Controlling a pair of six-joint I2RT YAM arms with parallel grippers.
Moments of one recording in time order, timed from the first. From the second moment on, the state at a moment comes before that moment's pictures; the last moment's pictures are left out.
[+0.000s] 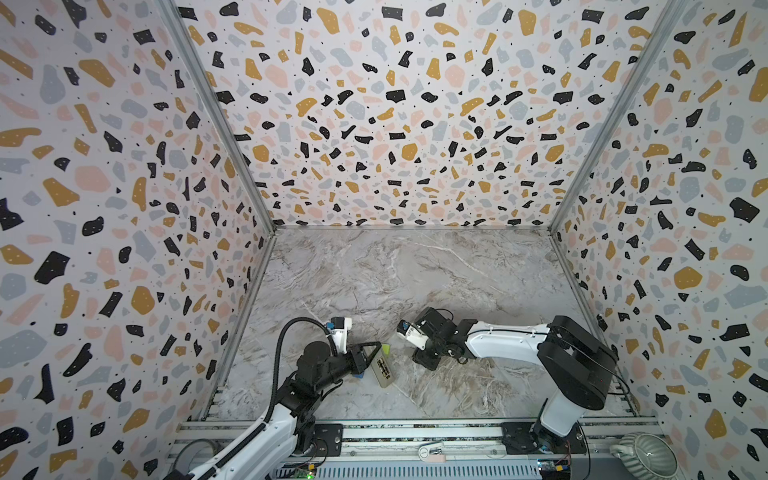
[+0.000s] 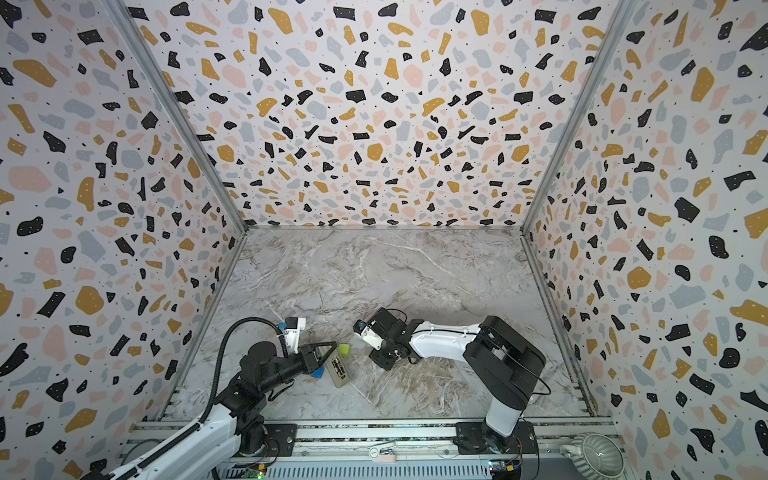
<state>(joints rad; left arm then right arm) -0.46 0.64 0.04 0.31 0.44 -0.84 0.95 1.70 0.91 -0.29 -0.12 -0.12</state>
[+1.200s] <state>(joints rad) -0.46 0.56 0.01 0.59 0.18 -1.01 0.96 1.49 0.84 -0.26 -0.10 -0.10</state>
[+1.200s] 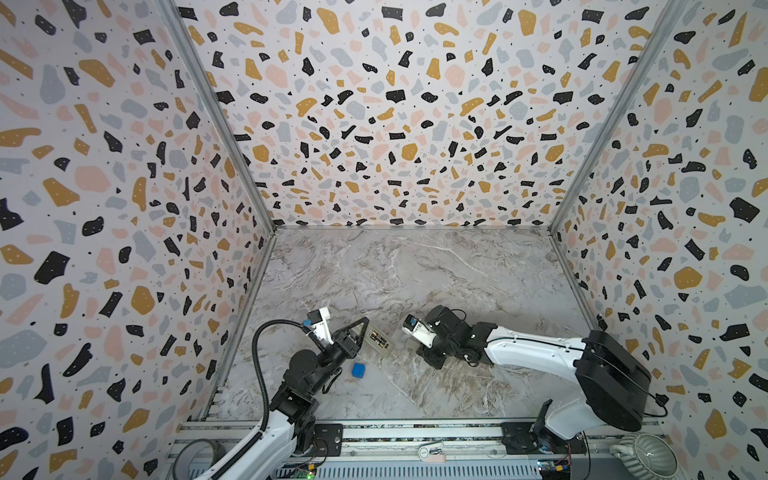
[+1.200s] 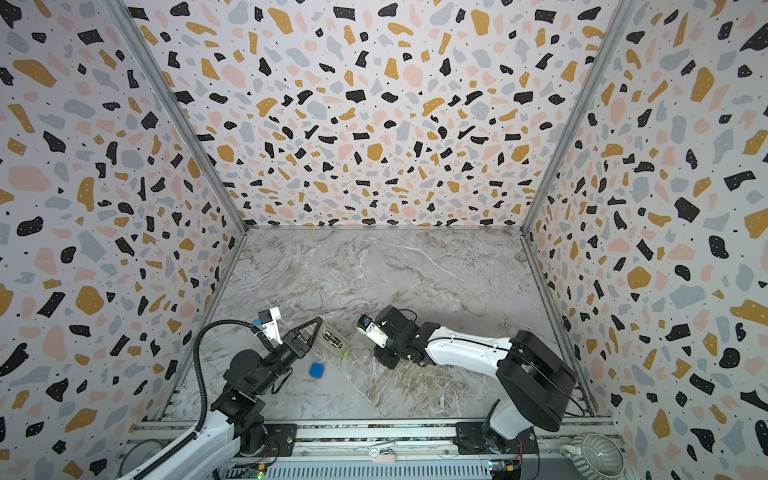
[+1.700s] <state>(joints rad) -0.46 0.54 0.01 0.61 0.11 -1.02 1.02 1.35 0.89 -0.27 -0.06 -0.10</state>
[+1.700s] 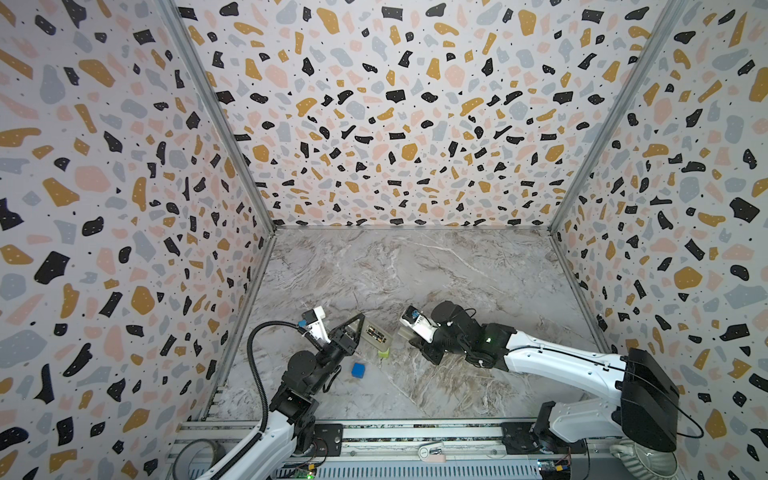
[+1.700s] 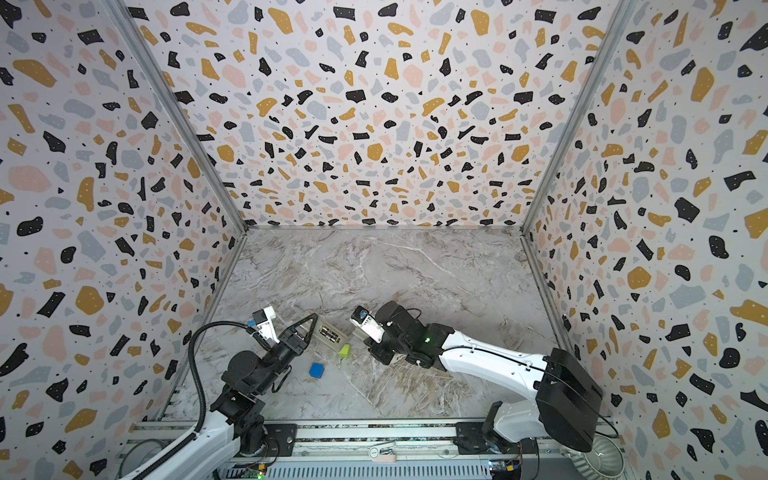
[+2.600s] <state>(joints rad) -0.46 0.53 0.01 0.58 0.09 -0.98 1.11 1.56 1.15 -0.27 -0.11 -0.11</state>
